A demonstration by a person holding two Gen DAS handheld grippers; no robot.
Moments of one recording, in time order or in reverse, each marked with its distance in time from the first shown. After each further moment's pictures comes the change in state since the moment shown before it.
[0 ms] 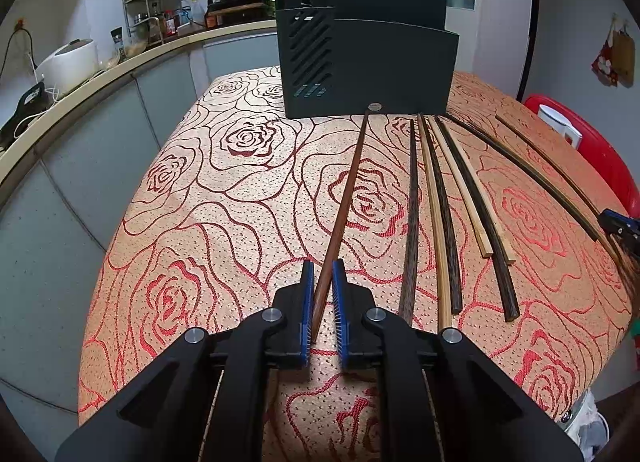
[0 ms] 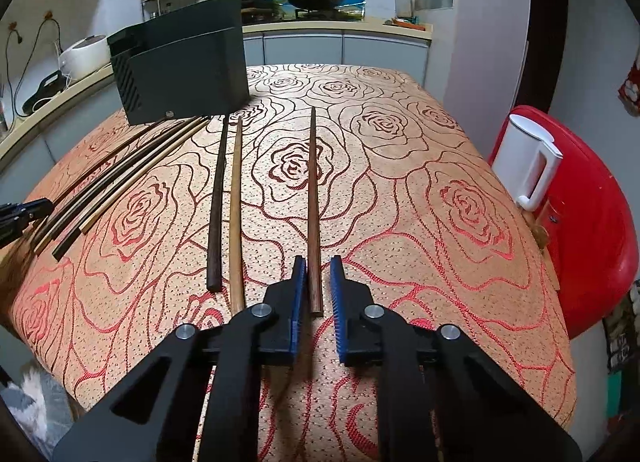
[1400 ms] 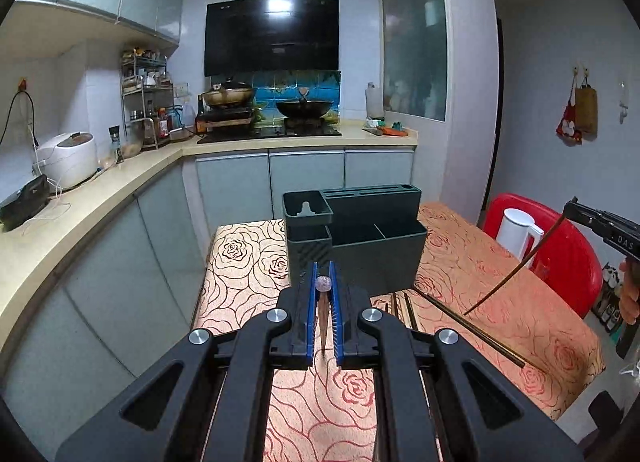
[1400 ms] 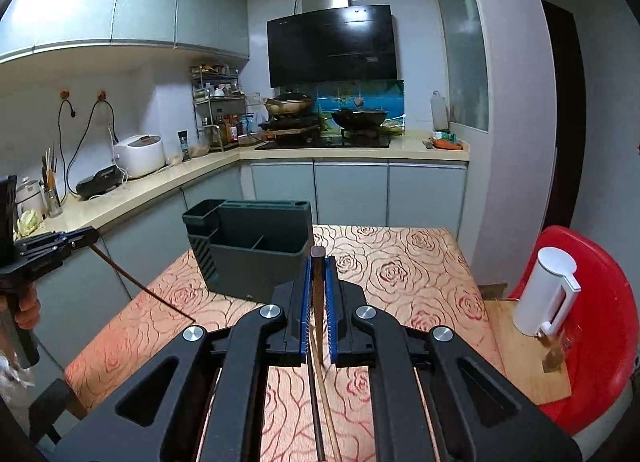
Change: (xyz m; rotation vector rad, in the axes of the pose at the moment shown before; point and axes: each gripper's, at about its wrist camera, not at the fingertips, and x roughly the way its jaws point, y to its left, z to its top) left arm -0.120 0.030 0.128 0.018 -0.354 -0.087; right arm -0.108 0.024 0.150 -0.025 -0.370 0.166
